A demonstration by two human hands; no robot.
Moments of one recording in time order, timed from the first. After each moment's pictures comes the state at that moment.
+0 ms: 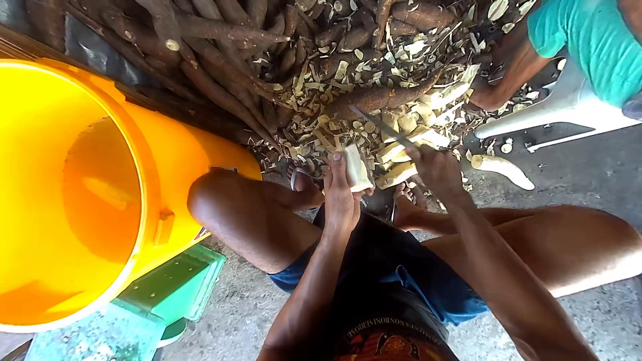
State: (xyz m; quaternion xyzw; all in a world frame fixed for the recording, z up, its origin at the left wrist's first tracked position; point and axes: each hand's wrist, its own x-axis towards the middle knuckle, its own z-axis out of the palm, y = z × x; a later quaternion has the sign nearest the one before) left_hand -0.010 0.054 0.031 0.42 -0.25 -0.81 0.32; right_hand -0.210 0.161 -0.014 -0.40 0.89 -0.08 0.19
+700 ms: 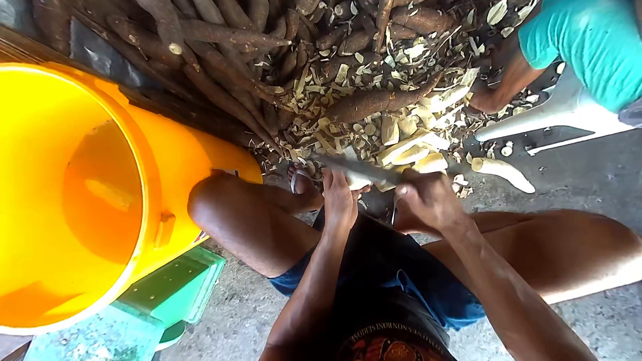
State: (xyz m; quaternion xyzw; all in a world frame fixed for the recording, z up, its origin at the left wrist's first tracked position) left_hand -0.014 0.055 0.020 0.45 -0.25 -0.79 0.34; right_hand -0.165 0.169 0.030 -0.56 0.78 -0.26 0.15
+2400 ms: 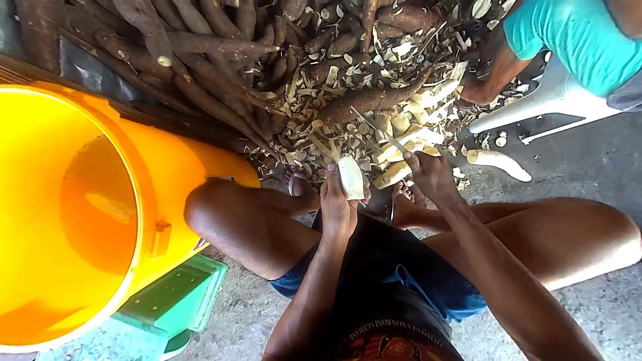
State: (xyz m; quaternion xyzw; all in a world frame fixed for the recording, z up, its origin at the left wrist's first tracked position) left_hand -0.009 0.062 0.026 0.42 -0.24 -0.82 0.31; right_hand -0.206 0.175 -0.018 -0.40 0.89 -0.14 0.19
